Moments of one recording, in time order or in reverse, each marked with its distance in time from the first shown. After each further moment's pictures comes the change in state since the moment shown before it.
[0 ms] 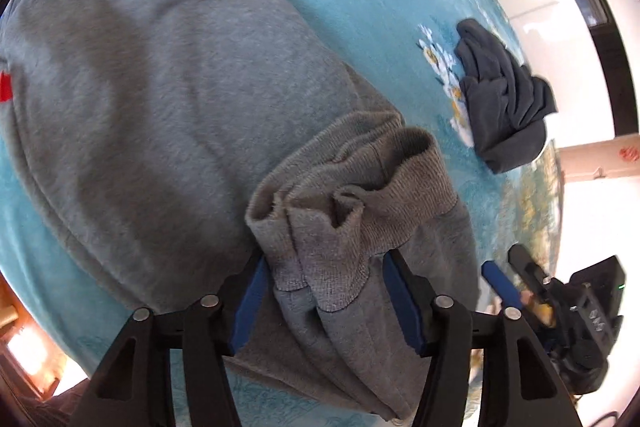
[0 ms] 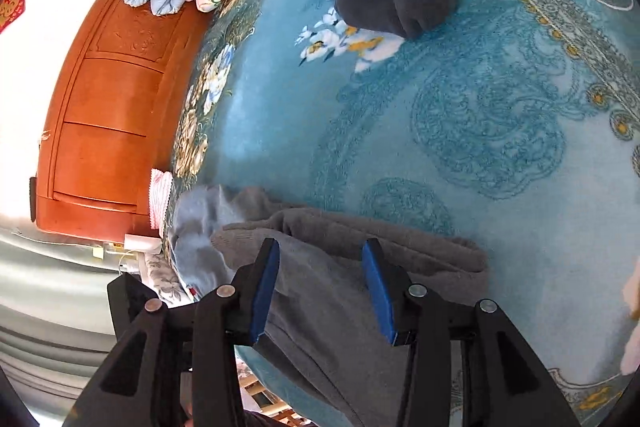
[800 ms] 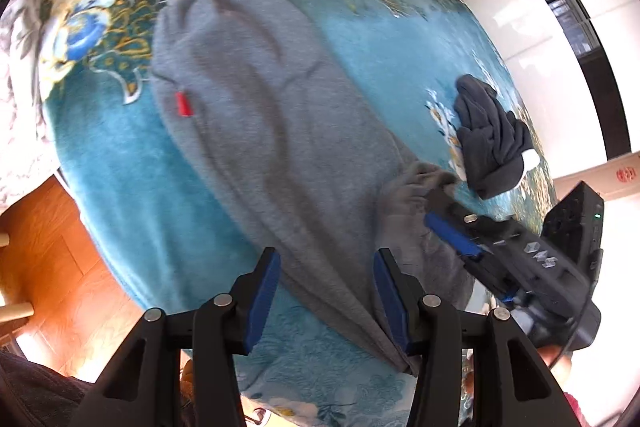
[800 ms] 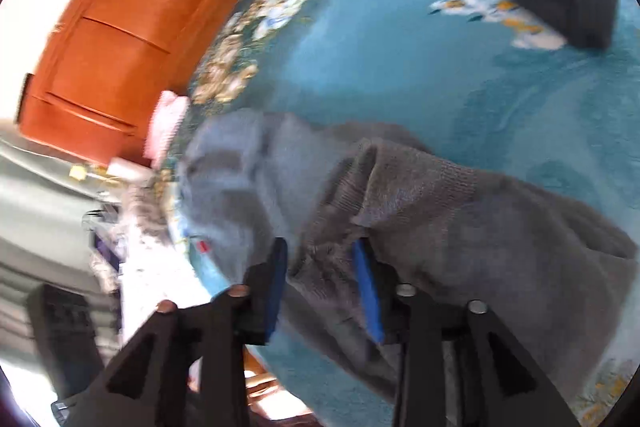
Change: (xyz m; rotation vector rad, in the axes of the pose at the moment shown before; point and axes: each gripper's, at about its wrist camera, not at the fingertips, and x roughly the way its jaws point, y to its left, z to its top) left arm -0.110 0.066 -0.035 -0.053 -0.166 -0.018; right arm 0.079 0.119 -0.043 -0.261 0.100 -0.022
